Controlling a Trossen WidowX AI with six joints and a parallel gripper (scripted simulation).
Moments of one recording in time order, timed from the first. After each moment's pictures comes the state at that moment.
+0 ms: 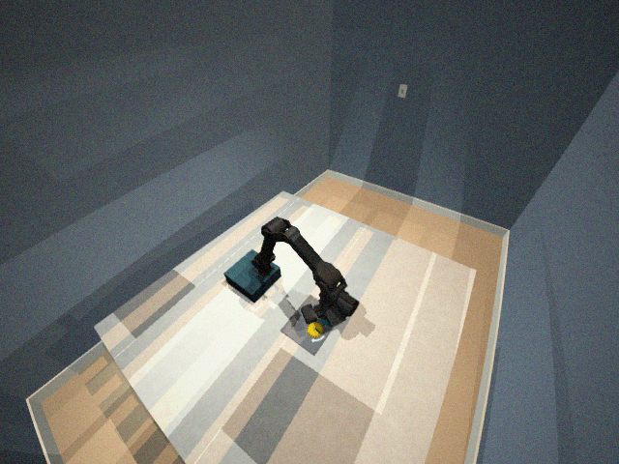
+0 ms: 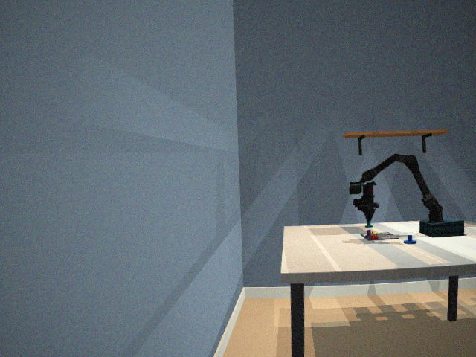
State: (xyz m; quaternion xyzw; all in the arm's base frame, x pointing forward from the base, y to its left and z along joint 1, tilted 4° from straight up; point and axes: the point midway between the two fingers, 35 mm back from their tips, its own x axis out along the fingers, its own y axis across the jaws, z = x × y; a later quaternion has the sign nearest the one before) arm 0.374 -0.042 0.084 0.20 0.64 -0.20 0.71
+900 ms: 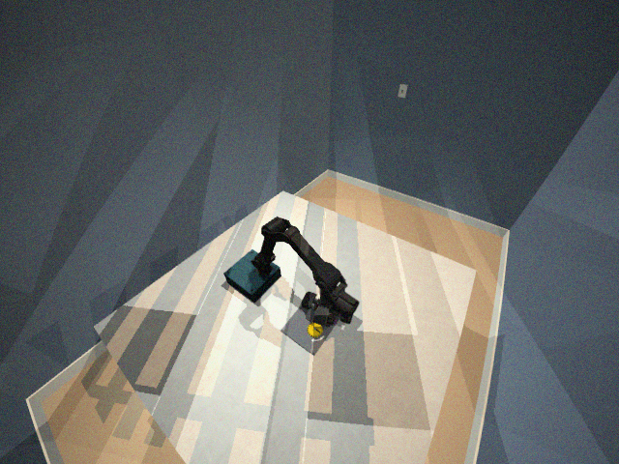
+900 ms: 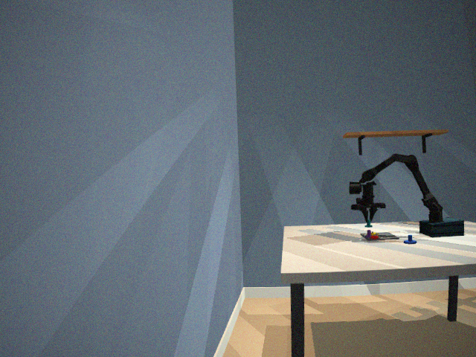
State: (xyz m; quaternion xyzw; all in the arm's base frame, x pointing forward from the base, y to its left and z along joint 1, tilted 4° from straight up) arm 0.375 -0.043 0.085 0.46 0.52 -0.43 0.58
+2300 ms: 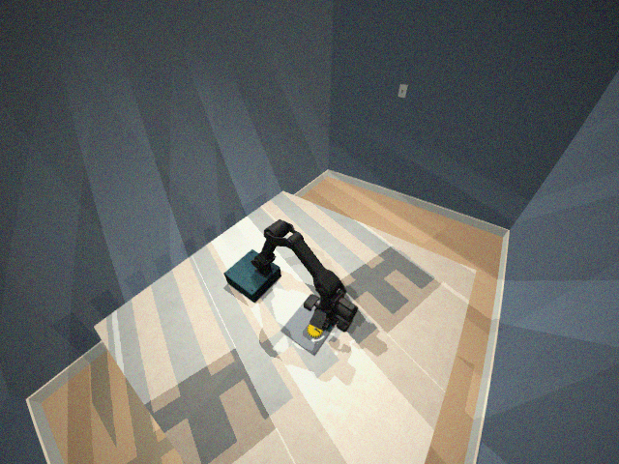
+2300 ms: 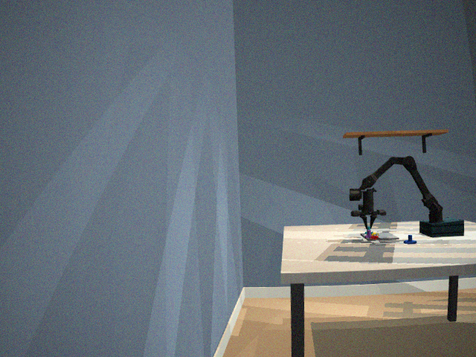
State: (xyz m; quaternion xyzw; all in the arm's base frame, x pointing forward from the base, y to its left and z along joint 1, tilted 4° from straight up) arm 0.379 -0.043 0.048 0.52 0.47 -0.48 0.53
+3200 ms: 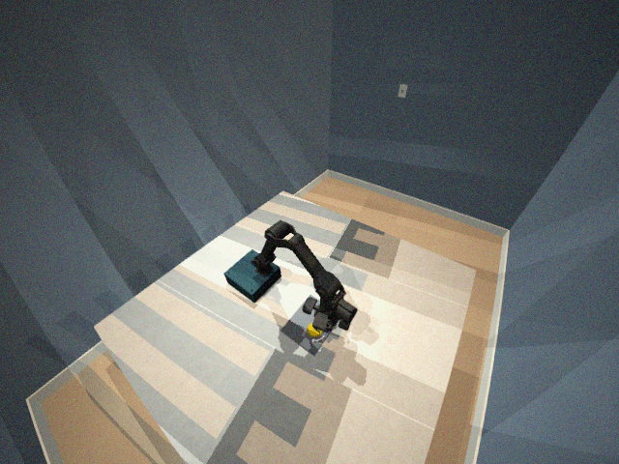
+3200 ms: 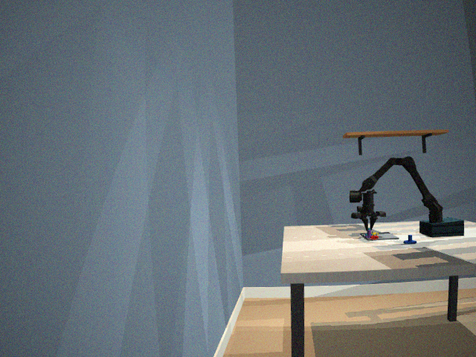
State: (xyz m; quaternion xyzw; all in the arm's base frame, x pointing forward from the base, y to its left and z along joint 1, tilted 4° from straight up) arm 0.379 -0.043 0.038 0.47 0.51 -0.44 0.57
